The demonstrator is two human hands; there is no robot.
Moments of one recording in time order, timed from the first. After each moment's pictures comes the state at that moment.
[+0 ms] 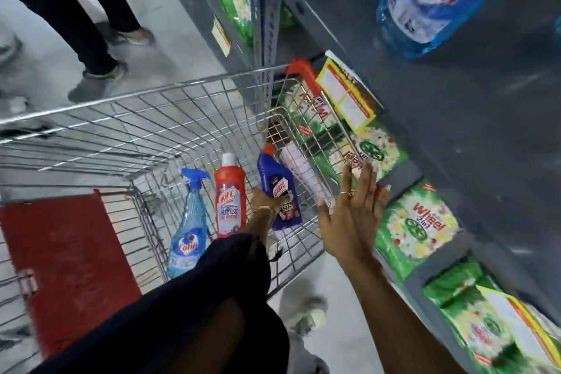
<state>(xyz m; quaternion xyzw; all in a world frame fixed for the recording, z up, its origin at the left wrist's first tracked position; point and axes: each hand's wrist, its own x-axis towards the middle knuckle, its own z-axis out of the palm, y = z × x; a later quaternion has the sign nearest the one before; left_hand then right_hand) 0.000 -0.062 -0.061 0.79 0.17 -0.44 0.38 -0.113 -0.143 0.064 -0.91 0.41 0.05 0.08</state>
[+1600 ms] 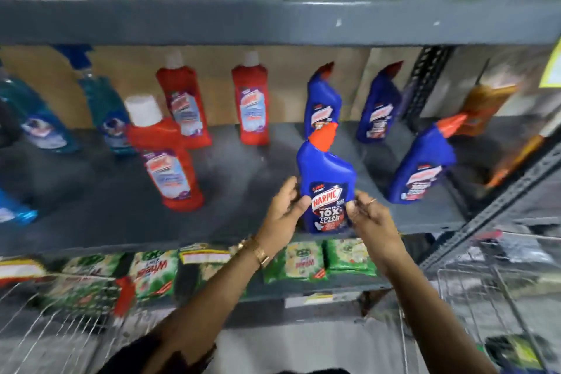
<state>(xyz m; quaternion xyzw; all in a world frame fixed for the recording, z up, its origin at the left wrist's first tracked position) -0.406 -0.189 0.264 0.36 -0.60 -0.55 0.46 -0.581 -0.158 0.253 -0.47 0.47 -0.56 0.49</state>
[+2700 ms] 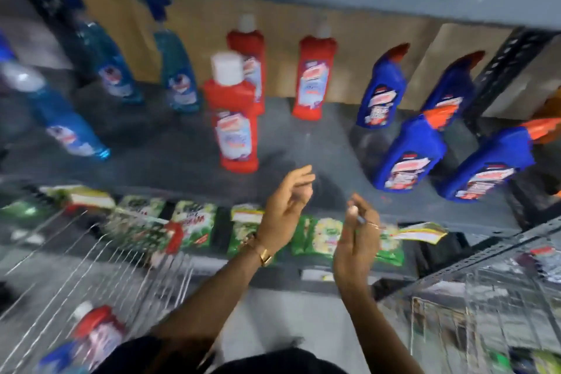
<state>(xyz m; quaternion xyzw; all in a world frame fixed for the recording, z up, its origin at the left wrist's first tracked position) -0.326 -0.150 0.247 0.43 -0.56 -0.48 0.52 -0.446 -0.112 0.229 -0.45 0.60 -0.62 0.22</state>
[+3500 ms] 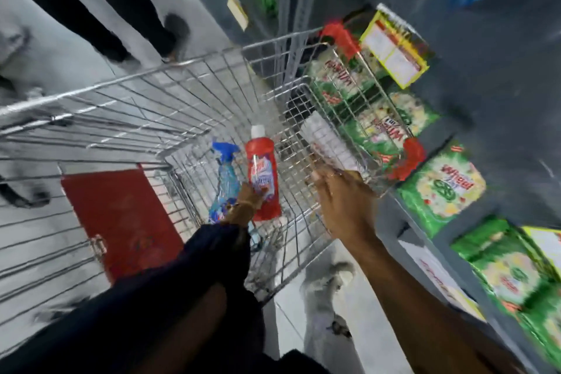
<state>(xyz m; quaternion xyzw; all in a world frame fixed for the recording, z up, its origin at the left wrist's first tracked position) 0.030 0.072 -0.071 0.85 0.05 -0.45 0.26 -0.097 -0.058 0.076 -0.92 0.35 0.03 0.19</state>
